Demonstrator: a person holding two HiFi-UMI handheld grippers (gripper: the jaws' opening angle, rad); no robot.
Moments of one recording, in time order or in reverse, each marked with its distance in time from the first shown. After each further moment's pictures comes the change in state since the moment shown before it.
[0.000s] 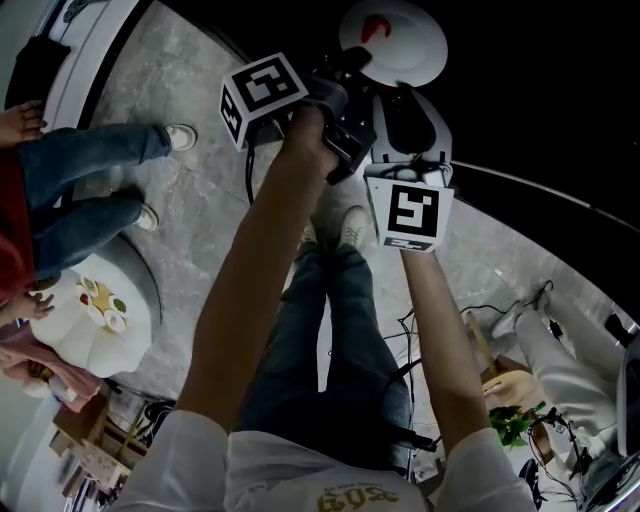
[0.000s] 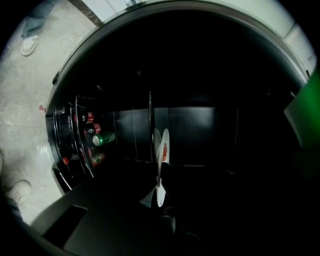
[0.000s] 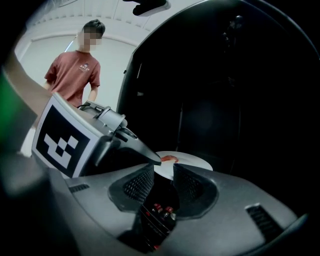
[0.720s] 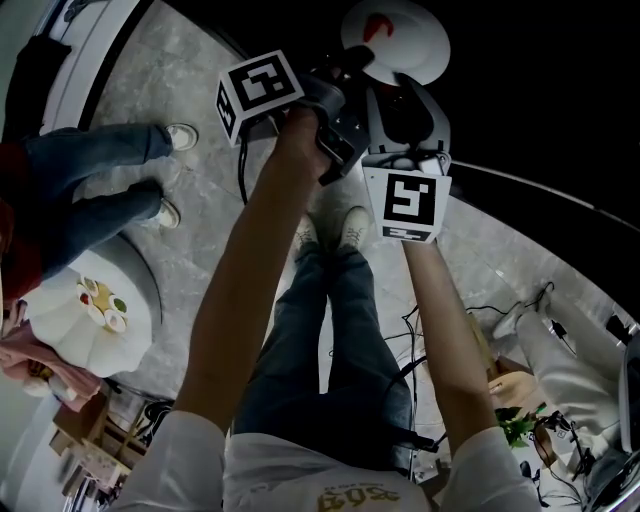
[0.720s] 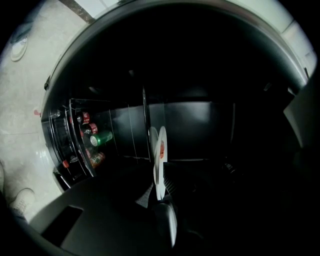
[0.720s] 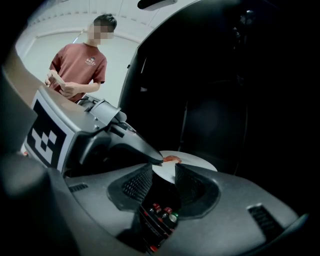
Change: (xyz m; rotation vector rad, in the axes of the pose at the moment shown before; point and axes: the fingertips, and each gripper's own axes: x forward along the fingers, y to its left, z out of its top) left arm -0.004 -0.004 -0.002 0.050 0.058 -0.027; right arm 0.013 0.006 0.000 -0.047 0.013 0.023
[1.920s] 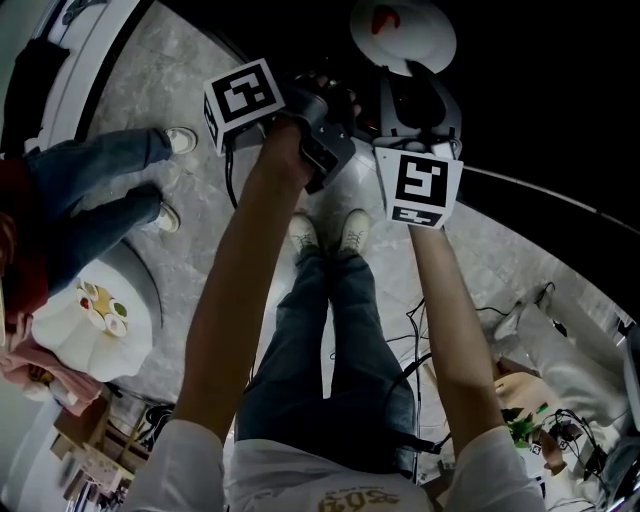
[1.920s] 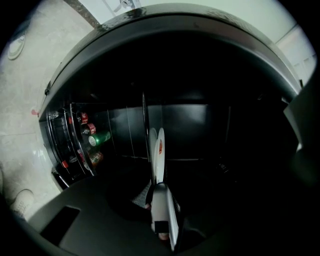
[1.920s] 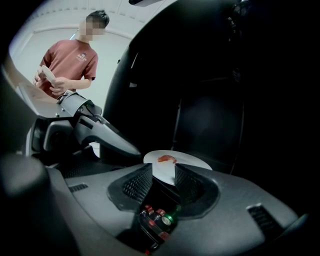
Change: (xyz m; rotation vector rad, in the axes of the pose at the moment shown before) left arm -0.026 0.000 0.007 -0.011 0.022 -0.042; right arm 0.016 -0.013 -0.001 0.001 0.001 -0.053
